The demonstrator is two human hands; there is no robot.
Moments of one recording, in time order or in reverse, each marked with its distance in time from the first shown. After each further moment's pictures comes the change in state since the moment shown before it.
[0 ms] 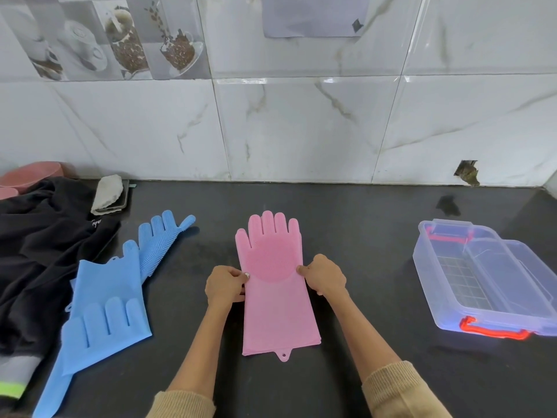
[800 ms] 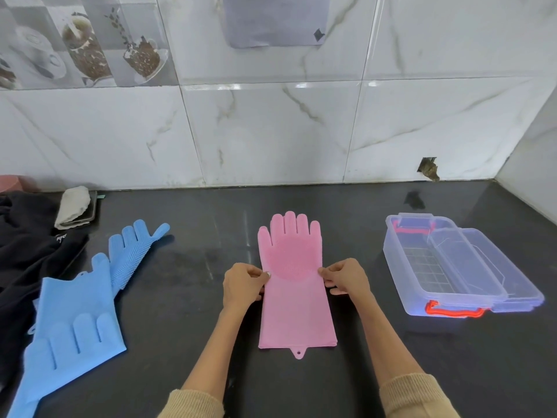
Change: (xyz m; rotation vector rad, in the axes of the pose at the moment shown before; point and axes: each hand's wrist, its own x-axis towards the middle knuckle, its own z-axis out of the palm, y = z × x) left_hand -0.024 0.022 0.053 0.111 -0.140 0.252; right_hand -0.008 0.068 -0.049 0.403 0.074 0.149
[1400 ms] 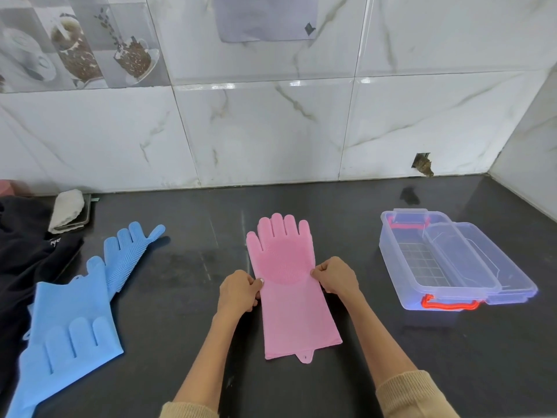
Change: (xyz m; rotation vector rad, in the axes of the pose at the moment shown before) left_hand -0.002 -0.008 -0.003 0.278 -0.117 -0.037; right_hand -0.005 0.002 0.014 -0.247 0.024 -0.105
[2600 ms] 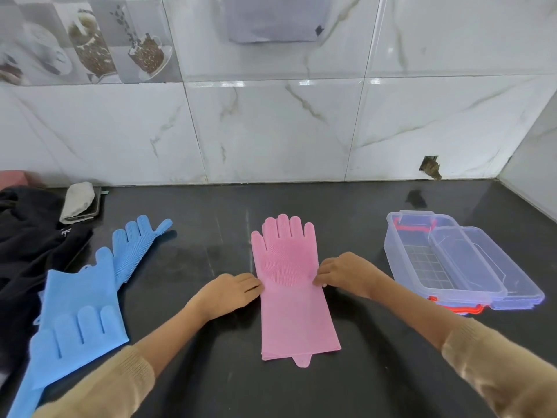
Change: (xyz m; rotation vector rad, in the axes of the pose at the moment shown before) left_hand -0.002 -0.033 -0.043 1.065 0.051 1.207; right_hand 0.020 0.018 -0.043 -1.004 -0.193 -1.187
